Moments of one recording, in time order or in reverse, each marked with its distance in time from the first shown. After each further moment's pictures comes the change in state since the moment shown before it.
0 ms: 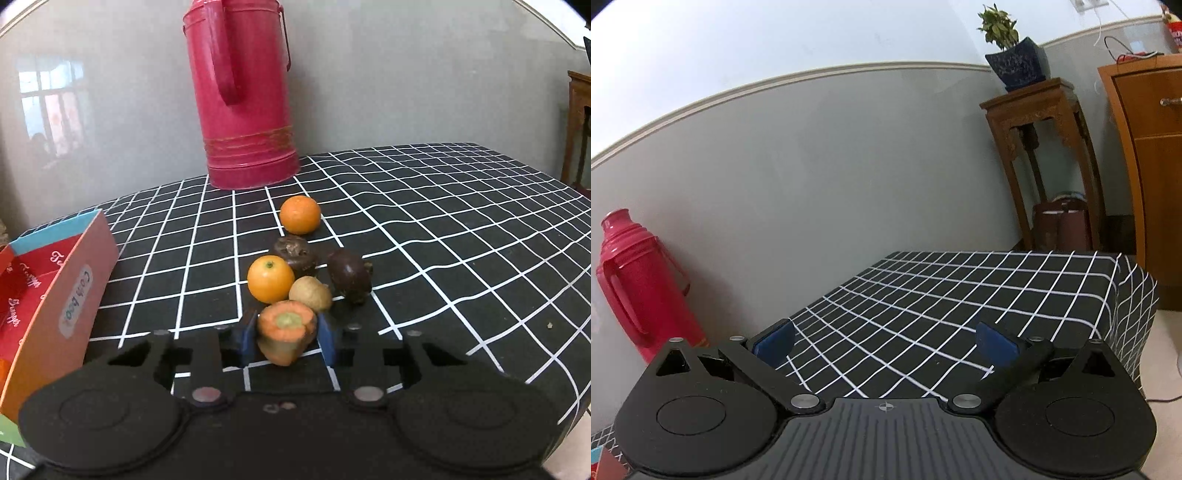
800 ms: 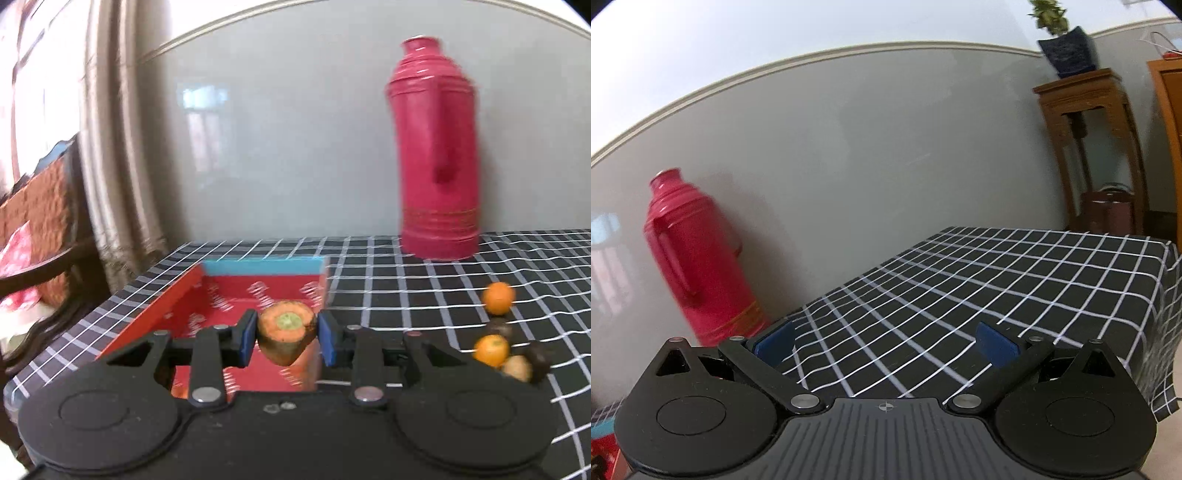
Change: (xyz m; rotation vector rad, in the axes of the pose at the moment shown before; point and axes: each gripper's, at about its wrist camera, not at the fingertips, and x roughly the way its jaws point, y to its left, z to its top) left arm -0.046 0.104 0.012 -0.219 -0.134 0.447; right arm 0.004 0.051 -0.030 -0.065 0.070 0.137
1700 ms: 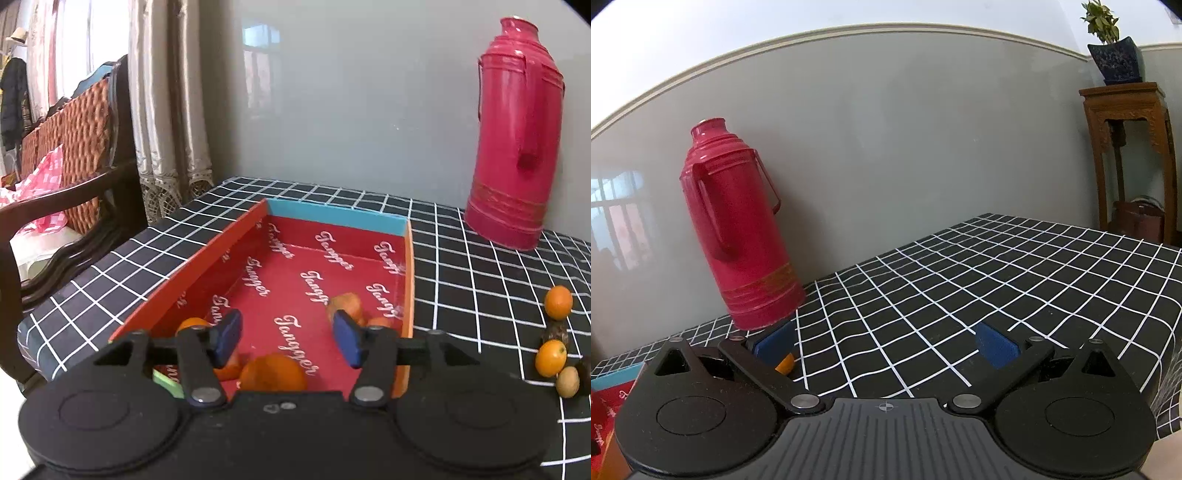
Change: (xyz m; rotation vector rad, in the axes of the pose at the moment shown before) left arm 0.025 0.050 -0.001 -0.155 0.180 0.090; right arm 0.012 0.037 -0.026 -0.113 0.063 0.062
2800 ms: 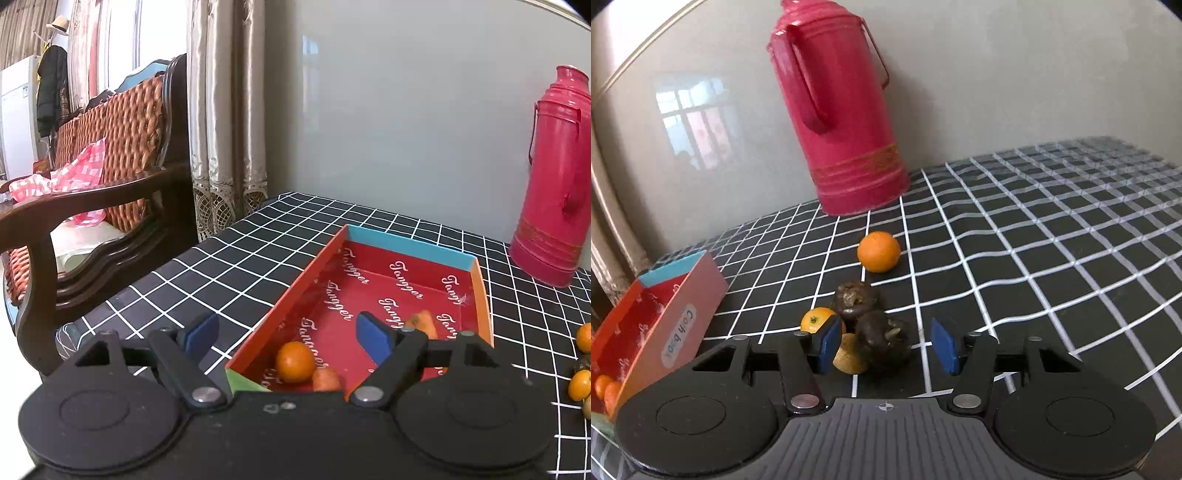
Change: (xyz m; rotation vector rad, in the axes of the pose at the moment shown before) left arm -0.010 0.066 0.012 -0.079 -0.031 0.071; right arm 0.064 0.045 -0.037 -0.121 0.354 0.296
